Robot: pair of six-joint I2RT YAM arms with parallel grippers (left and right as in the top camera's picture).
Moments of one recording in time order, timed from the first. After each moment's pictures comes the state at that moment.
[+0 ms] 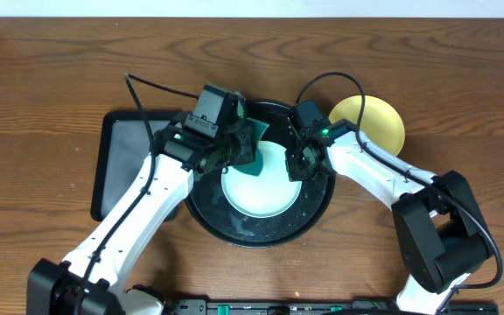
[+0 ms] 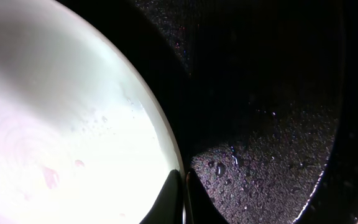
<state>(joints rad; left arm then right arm) -0.44 1.49 1.16 -0.72 0.21 -0.54 0.53 1.88 1.20 -0.69 -0.10 0.40</state>
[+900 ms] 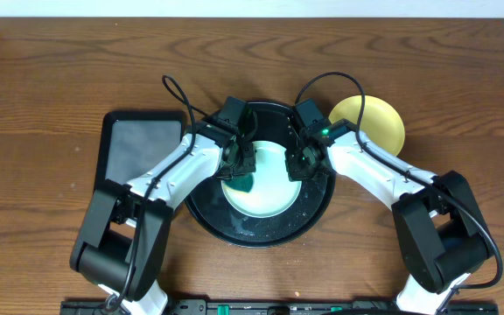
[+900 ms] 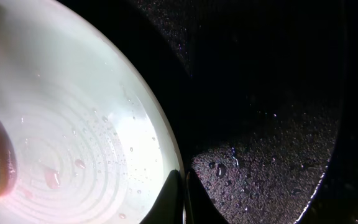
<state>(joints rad) -0.44 1.81 1.11 -0.66 0.12 -0.54 0.53 1.88 1.20 -0.68 -0.10 0.40</state>
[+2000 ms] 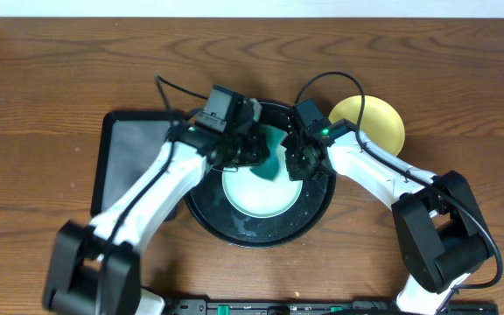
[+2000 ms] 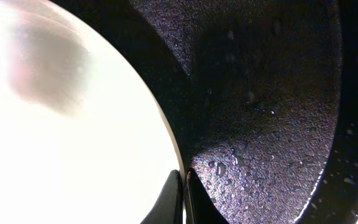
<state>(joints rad) -0.43 1.61 1.12 -0.57 0.42 -0.49 0.53 1.88 1.20 -0.68 -0.08 0.39</state>
